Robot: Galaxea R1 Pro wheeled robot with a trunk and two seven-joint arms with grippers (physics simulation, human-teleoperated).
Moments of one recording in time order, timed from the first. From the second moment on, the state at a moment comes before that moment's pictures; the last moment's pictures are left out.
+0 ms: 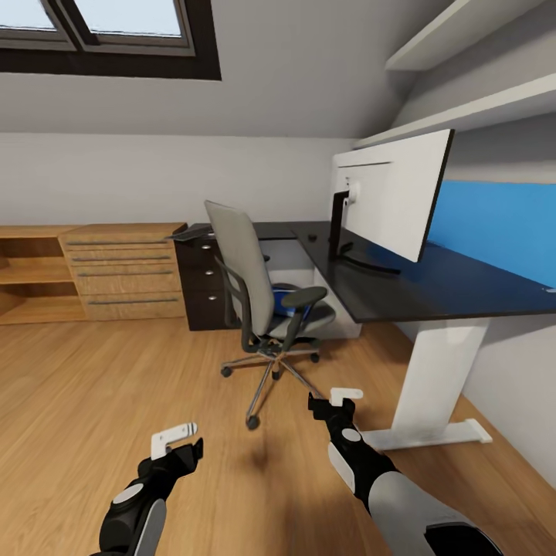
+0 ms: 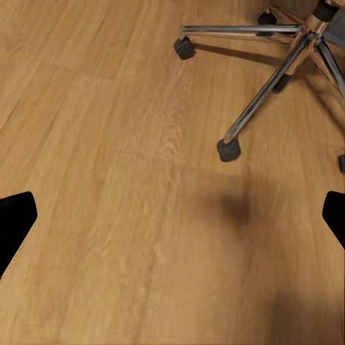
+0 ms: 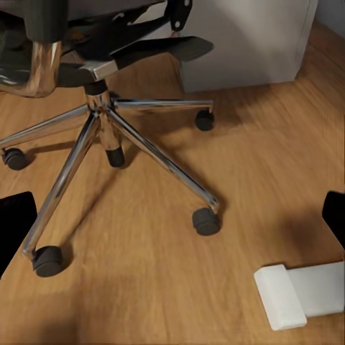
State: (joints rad) left arm -0.07 -0.13 0.01 -1.56 0.19 0.58 0.28; right arm -0.74 0.17 0.01 -0.28 0.00 -0.24 -0.16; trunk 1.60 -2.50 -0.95
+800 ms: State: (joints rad) left arm -0.07 -0.12 0.01 -1.56 0.19 0.59 0.28; right arm -0.74 0.17 0.01 -0.28 0.00 -0.24 -0.16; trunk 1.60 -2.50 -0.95
